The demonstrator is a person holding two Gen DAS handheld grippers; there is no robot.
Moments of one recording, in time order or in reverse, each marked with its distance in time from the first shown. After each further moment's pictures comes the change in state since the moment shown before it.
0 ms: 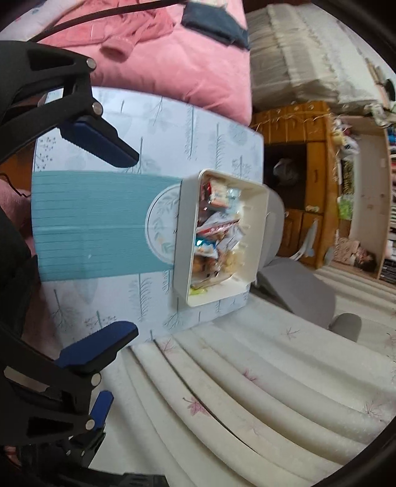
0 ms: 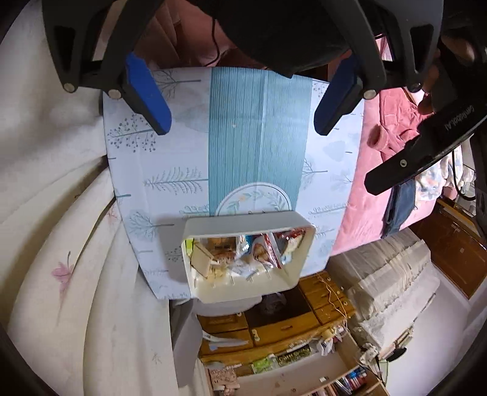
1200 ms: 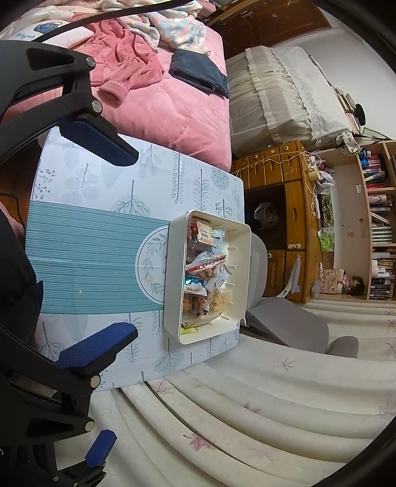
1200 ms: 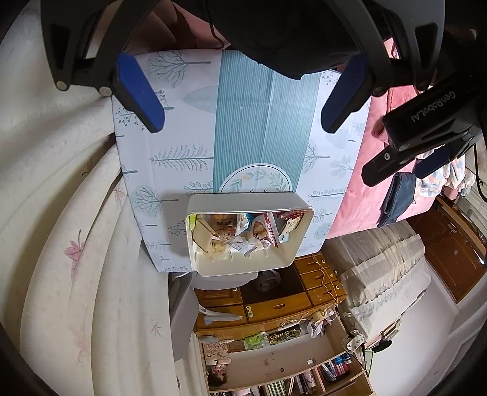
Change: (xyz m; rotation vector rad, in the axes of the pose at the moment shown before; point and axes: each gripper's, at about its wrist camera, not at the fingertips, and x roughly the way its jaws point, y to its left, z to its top) left arm -0.011 -0.029 -0.012 0.034 -0.081 0.256; right arm -0.008 -0.006 -0.011 -0.046 -0.108 -0.002
